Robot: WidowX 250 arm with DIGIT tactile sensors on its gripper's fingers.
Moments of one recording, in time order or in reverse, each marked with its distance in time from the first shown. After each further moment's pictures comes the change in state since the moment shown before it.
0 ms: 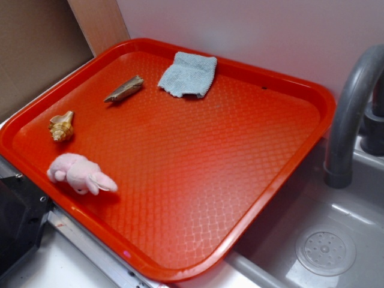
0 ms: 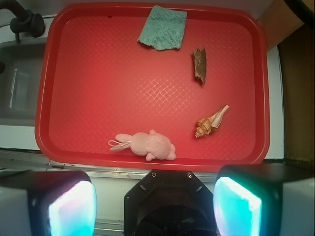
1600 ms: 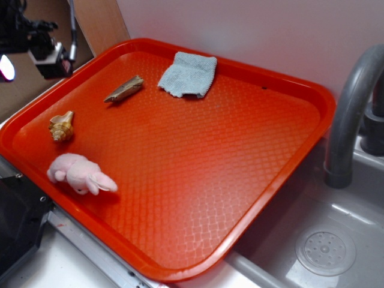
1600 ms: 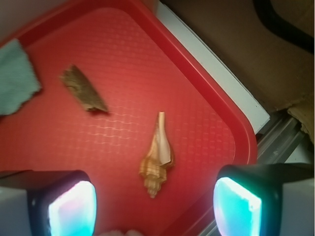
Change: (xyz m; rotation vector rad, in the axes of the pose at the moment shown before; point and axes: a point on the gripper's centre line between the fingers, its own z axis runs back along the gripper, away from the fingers) arm 0.028 0.080 -0.124 0.251 -0.108 0.719
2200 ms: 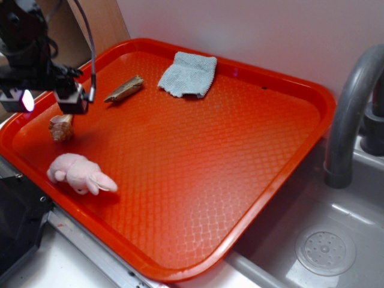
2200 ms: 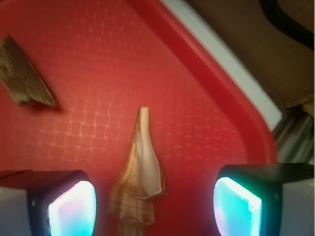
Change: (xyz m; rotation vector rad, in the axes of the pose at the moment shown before) arm -0.002 0.004 -0.065 0.111 0.029 -0.033
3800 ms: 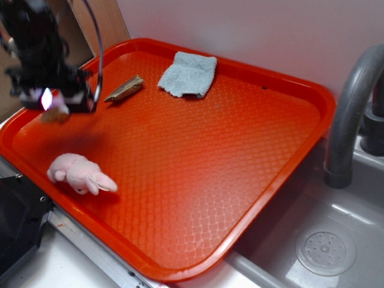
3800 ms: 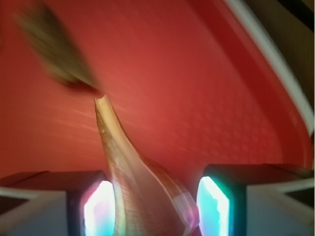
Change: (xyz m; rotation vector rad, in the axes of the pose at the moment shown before) arm 0.003 -0.028 0.036 -0.146 0.009 -0.130
